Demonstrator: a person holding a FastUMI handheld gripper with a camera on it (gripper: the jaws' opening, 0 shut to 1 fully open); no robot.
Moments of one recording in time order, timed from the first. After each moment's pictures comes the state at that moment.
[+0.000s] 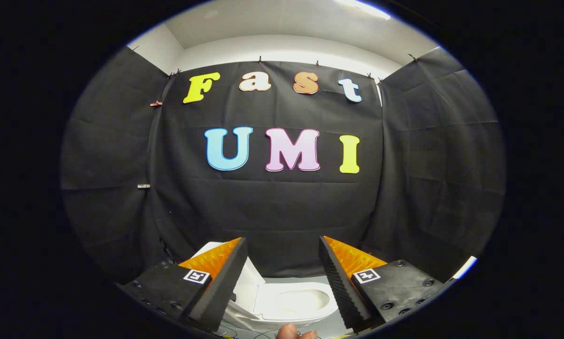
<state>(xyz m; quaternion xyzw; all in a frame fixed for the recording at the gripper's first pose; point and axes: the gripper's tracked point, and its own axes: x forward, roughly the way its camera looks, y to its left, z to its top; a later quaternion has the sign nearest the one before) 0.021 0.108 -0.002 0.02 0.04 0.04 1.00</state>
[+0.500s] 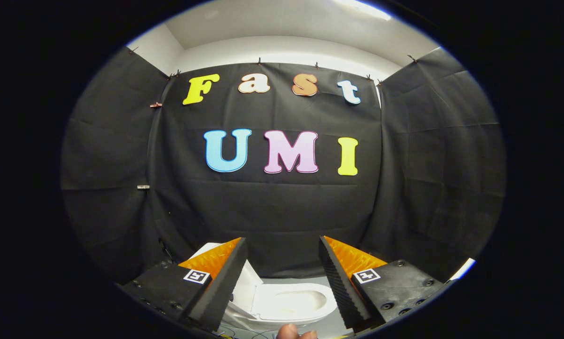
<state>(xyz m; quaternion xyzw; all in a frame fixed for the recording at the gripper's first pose) 0.017 0.100 0.005 0.02 0.04 0.04 1.00</state>
